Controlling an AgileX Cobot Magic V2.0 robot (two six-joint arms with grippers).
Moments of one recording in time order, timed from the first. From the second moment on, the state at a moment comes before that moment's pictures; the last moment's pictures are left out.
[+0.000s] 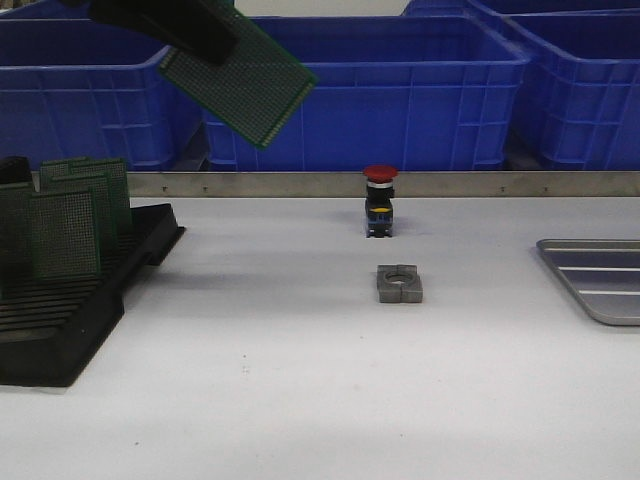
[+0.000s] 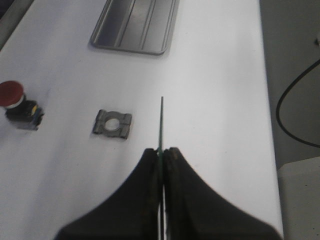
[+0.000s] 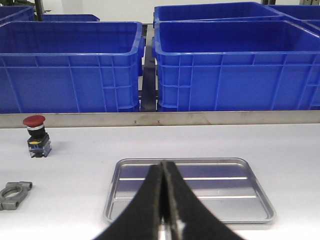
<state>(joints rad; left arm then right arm) -0.23 1.67 -1.38 -0.95 1.21 1.53 -0.07 -0.01 0.03 -0.13 0.03 0.15</state>
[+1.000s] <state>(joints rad) -0.35 1.67 -1.38 -0.96 1.19 1.53 -0.07 0.38 -0.38 -0.01 0.54 0.15</state>
